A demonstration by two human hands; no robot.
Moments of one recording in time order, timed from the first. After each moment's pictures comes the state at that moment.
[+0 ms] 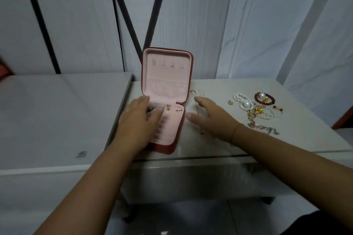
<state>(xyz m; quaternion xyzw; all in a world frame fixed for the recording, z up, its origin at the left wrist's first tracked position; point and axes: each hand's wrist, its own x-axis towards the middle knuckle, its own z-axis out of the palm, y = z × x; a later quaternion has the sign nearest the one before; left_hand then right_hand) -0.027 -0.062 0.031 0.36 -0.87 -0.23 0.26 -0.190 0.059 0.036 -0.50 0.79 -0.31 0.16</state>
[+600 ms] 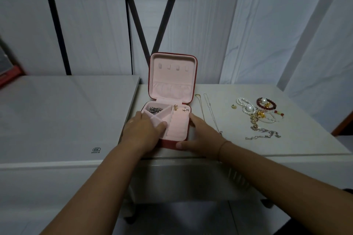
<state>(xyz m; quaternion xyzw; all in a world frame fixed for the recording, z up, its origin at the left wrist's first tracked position) -0.018 -0.075 0.016 0.45 -0.87 -0.17 0.09 -0.142 0.049 0.016 -0.50 0.78 -0.30 0.23</state>
